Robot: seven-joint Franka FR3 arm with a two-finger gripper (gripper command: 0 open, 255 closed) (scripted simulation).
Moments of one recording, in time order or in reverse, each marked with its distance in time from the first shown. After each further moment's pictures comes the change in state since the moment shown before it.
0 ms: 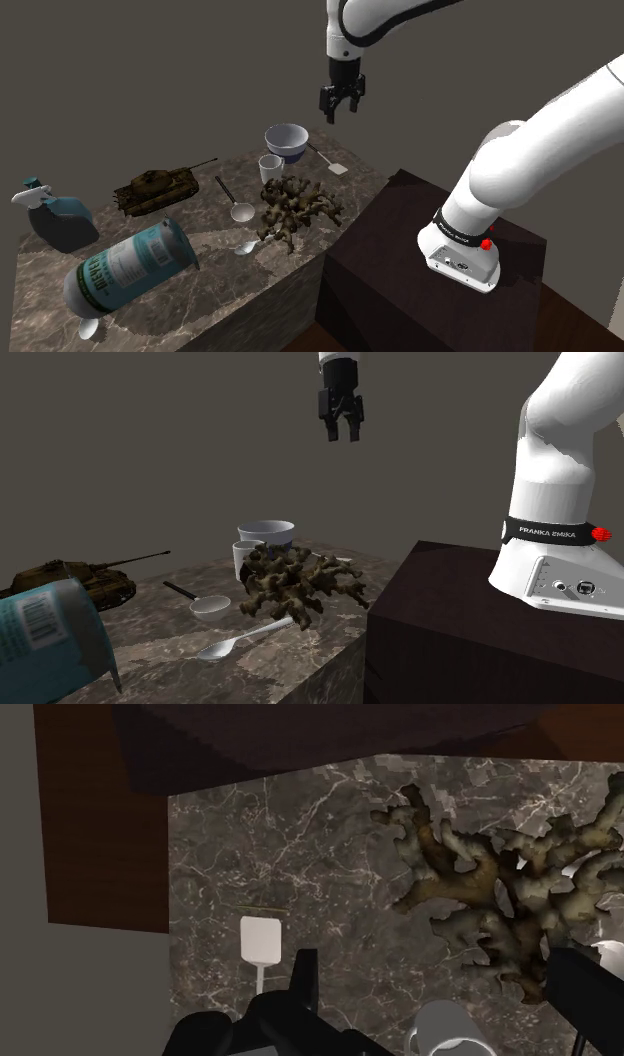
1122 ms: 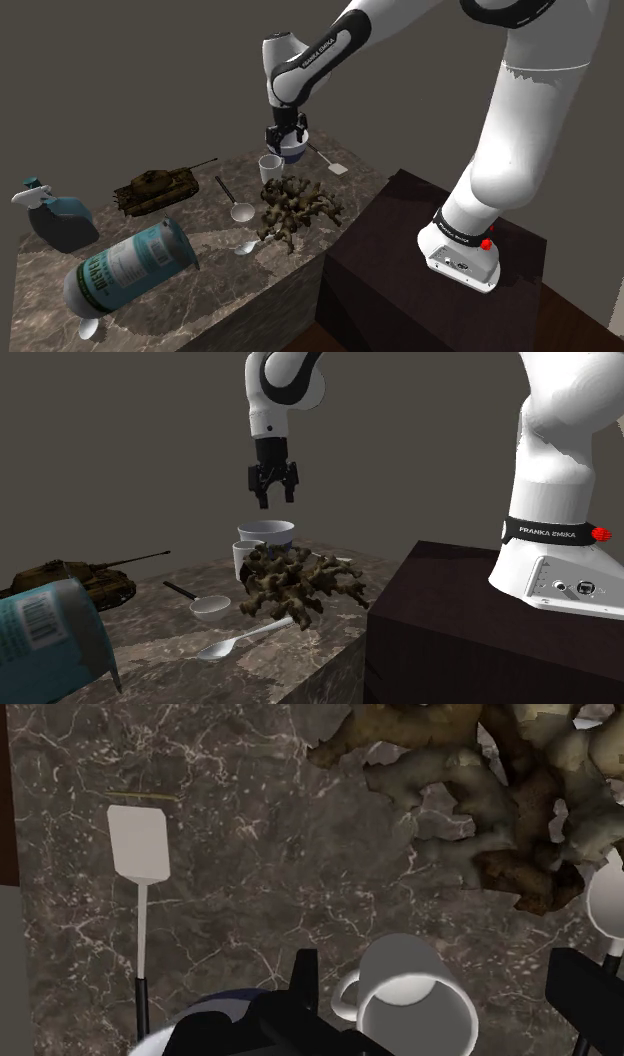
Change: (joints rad) arm 0.037 0.658 0.049 0.321 -0.067 0.354 0.112
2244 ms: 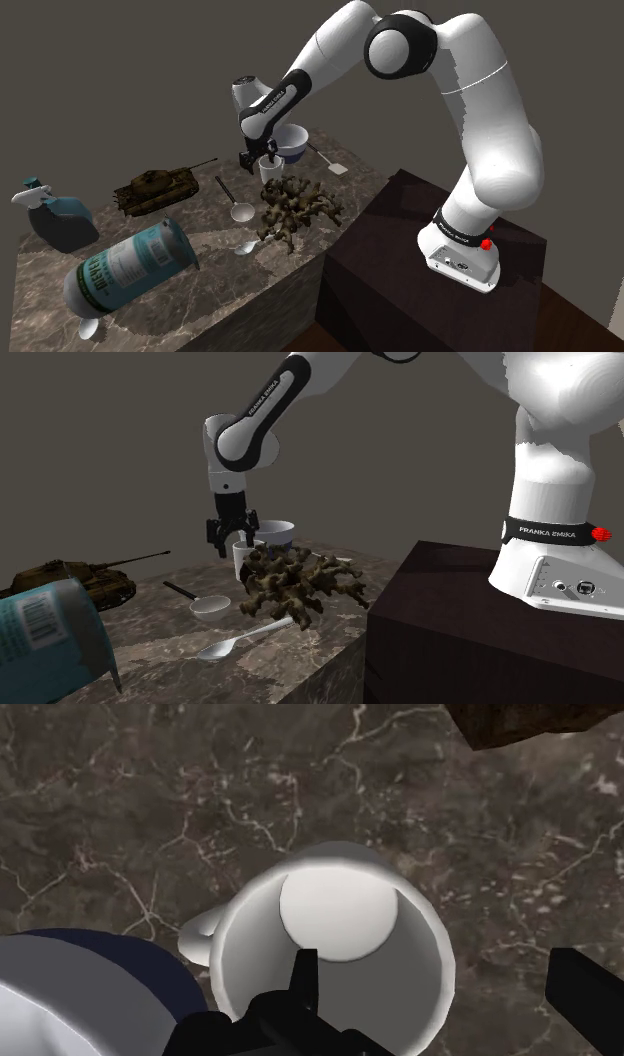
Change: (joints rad) arm 0.064 0.513 -0.020 0.459 -0.058 0.064 0.053
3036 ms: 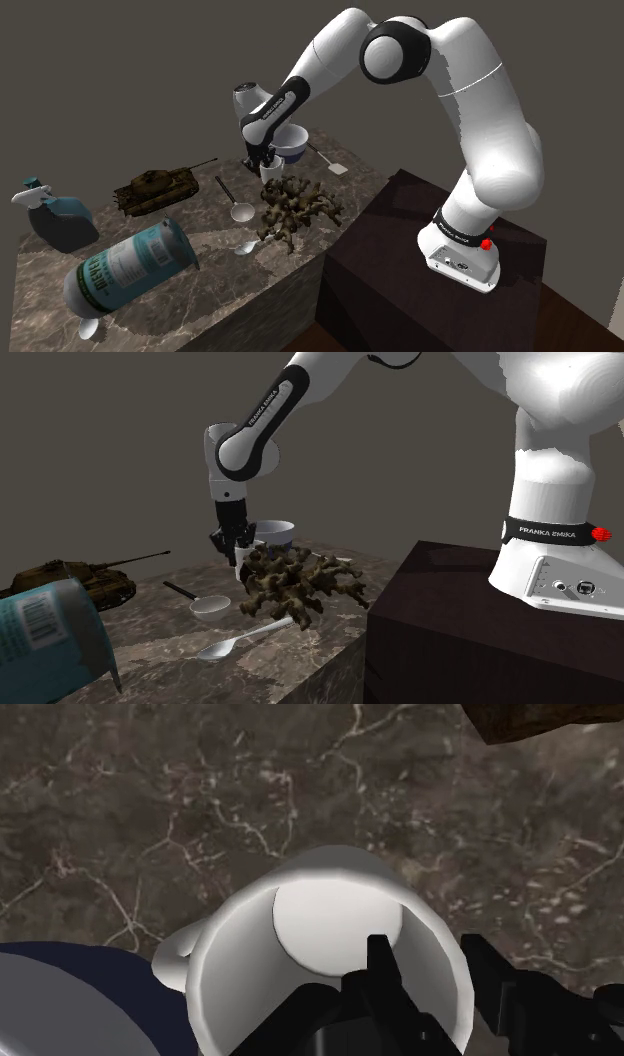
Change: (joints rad) arm 0.003 0.037 -0.004 0.009 -0.004 0.029 0.003
